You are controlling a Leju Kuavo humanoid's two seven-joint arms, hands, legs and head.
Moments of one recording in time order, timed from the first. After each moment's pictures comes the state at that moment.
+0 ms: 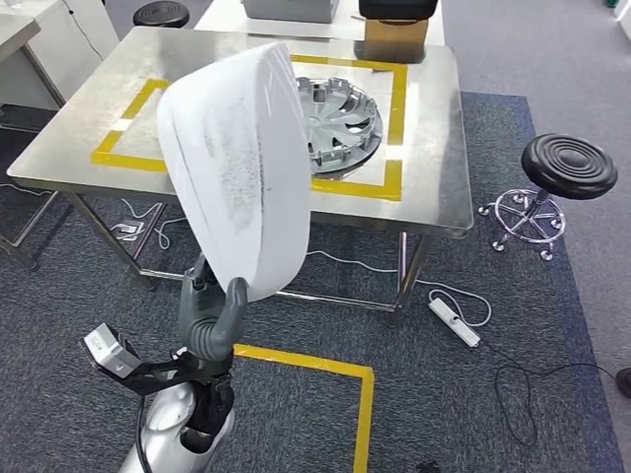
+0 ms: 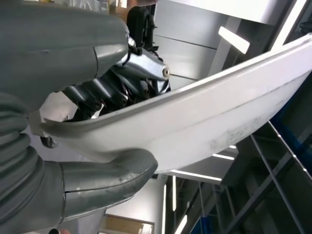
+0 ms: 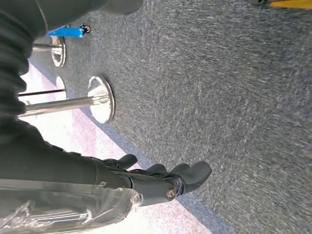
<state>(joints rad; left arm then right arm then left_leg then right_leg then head) -0.08 -0.23 -0.50 -1.55 0.19 -0.18 -0.69 -0.10 0.17 -1.03 -0.21 1.39 -0.37 0.16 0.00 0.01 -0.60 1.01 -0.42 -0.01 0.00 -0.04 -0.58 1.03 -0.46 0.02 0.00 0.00</state>
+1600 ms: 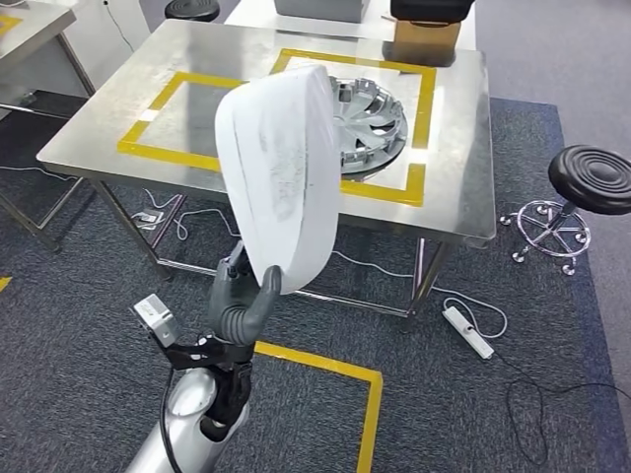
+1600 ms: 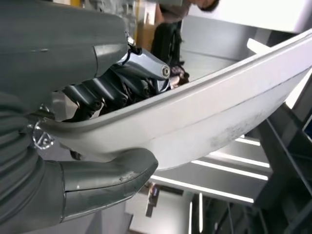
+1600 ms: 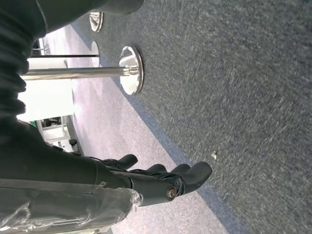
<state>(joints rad) -0.15 -0.24 -0.54 -1.44 0.18 -0.10 -0.62 -0.09 0.18 -0.97 -0.21 1.51 -0.30 0.35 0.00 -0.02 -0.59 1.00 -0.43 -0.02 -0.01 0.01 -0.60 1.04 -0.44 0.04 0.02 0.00</state>
